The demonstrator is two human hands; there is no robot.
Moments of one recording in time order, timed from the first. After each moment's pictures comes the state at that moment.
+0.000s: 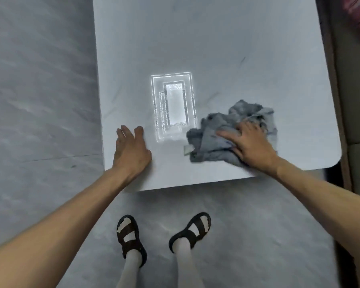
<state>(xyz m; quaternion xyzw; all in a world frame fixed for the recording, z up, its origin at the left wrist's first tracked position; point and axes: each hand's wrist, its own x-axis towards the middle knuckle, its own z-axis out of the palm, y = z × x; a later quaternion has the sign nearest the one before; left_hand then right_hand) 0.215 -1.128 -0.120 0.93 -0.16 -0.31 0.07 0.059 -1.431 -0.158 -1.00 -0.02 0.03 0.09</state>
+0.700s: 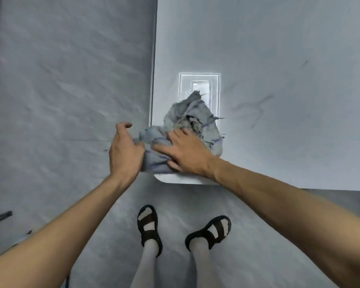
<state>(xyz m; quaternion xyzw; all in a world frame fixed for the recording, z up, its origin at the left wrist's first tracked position) 0.231 -1.010 -0.107 0.95 0.07 -0.16 0.27 0.184 -1.181 -0.162 -0.96 -0.26 0.03 0.13</state>
